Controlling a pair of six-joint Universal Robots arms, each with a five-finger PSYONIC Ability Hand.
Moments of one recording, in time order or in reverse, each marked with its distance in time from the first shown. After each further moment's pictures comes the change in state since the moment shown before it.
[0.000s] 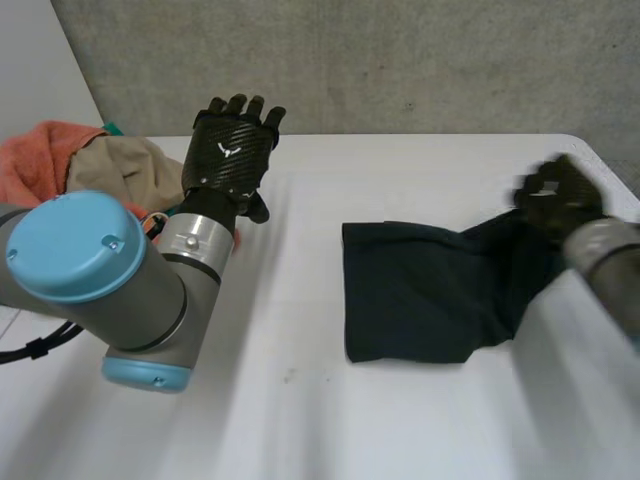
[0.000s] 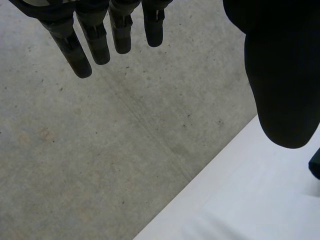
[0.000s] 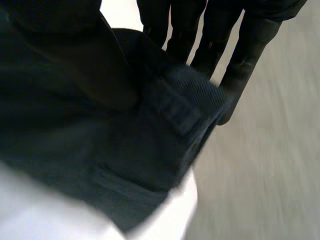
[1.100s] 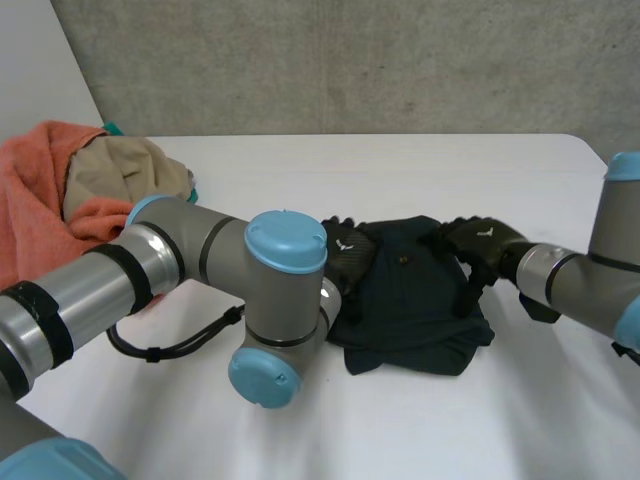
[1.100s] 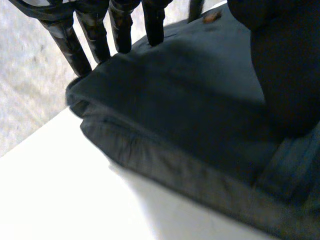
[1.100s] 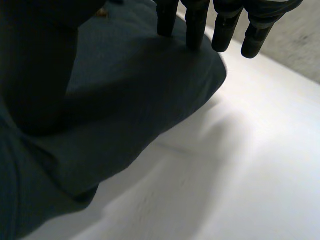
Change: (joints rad) left arm -0.209 -0.581 0.689 -0.600 -0.022 -0.103; right arm -0.015 0.302 -0.270 0.339 -0.234 0.620; left_hand 0.004 0.002 0.002 0.002 0.004; right_hand -0.909 -0.966 -0.979 -0.990 -0.940
